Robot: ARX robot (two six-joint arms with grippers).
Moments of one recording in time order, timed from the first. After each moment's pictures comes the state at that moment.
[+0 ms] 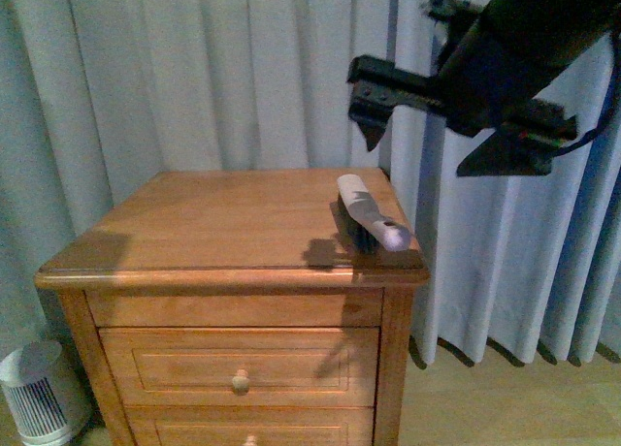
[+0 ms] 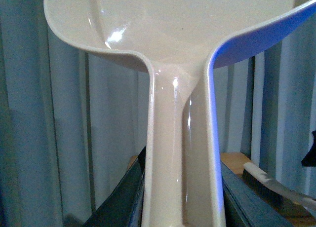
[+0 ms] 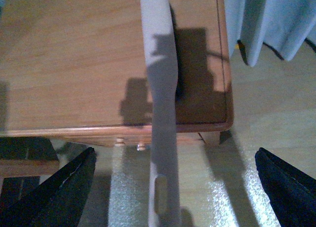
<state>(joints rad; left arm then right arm) 0.11 0.38 0.23 0.57 0.23 -0.02 0.48 1.89 1.58 -0.37 0.10 0.46</state>
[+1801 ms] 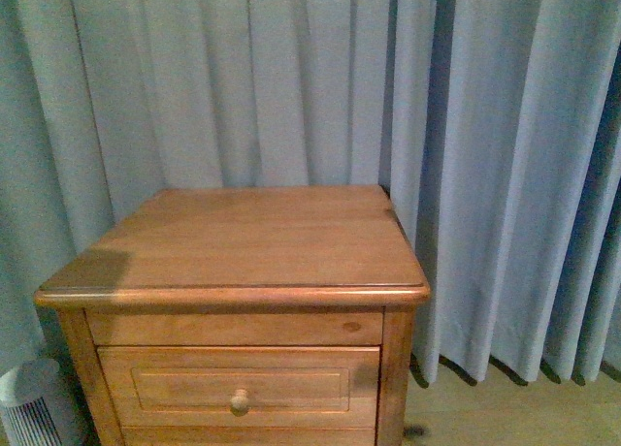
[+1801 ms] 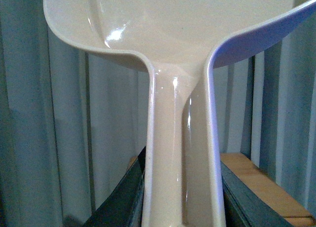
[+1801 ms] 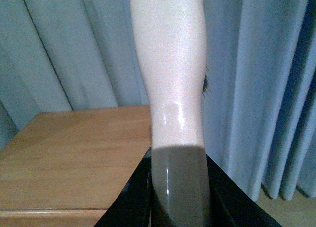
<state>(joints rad) 0.11 0.38 0.23 0.57 0.23 -0.02 0.42 1.07 0.68 0.48 0.30 0.11</state>
